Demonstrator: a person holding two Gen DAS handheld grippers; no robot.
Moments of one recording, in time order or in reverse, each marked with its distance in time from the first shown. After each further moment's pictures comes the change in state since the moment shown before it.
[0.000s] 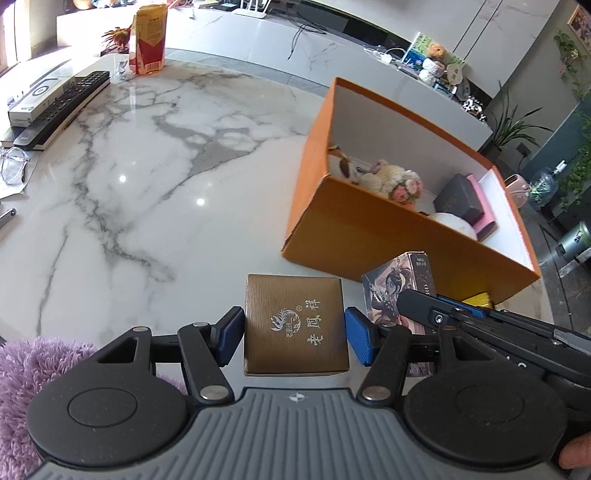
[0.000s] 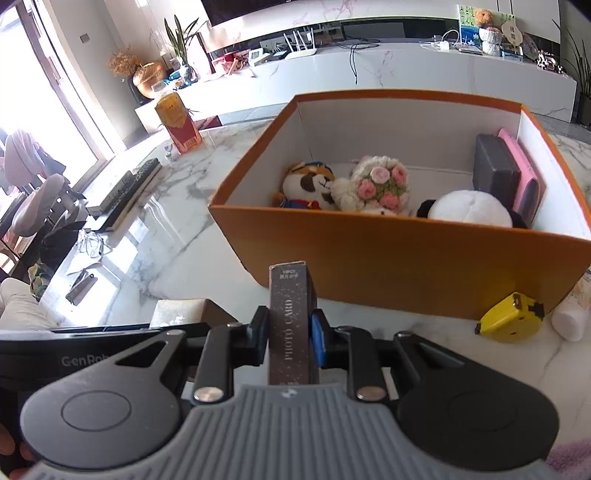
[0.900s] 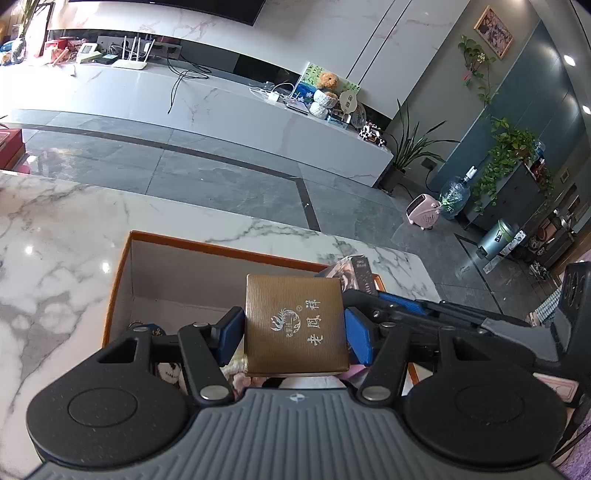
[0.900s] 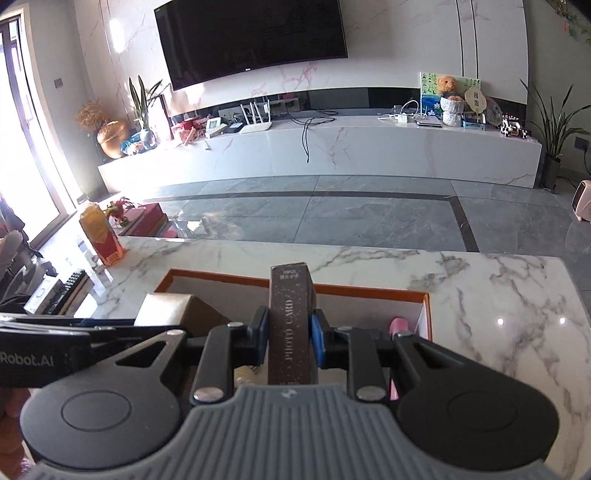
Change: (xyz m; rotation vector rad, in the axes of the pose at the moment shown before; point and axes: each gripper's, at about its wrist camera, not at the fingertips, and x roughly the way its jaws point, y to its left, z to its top) left arm 0.077 -0.115 0.153 0.166 -0.110 -0.274; right arm -0.003 -0.117 0.162 -0.027 -0.185 -0.137
